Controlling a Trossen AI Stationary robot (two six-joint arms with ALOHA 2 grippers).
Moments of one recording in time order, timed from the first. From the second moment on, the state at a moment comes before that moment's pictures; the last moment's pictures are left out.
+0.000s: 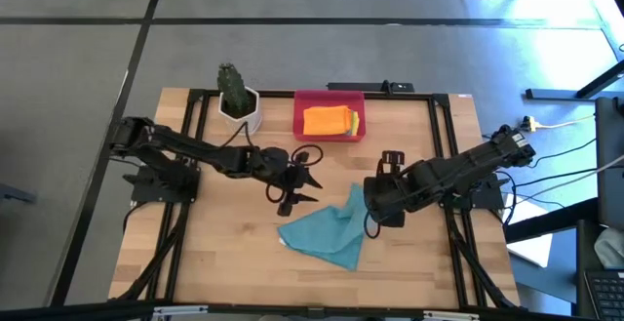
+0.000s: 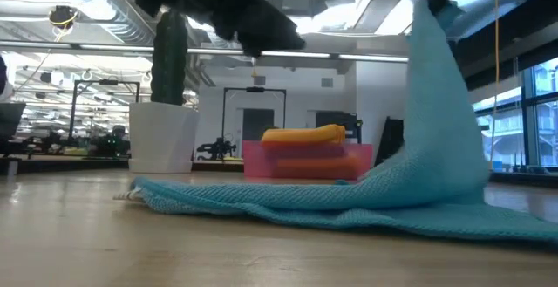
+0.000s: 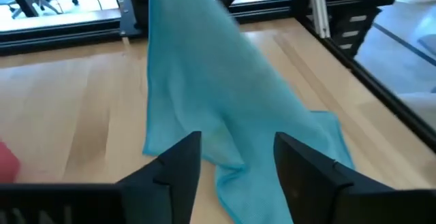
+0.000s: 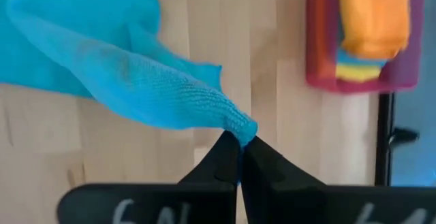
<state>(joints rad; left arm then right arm) -0.06 1.53 0.88 0.22 0.15 0.09 0.42 1.58 1.56 -1.44 0.40 0.41</state>
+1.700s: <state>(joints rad) 0.02 1.82 0.87 0.58 0.14 0.16 0.56 1.59 1.75 -1.29 0.49 0.41</state>
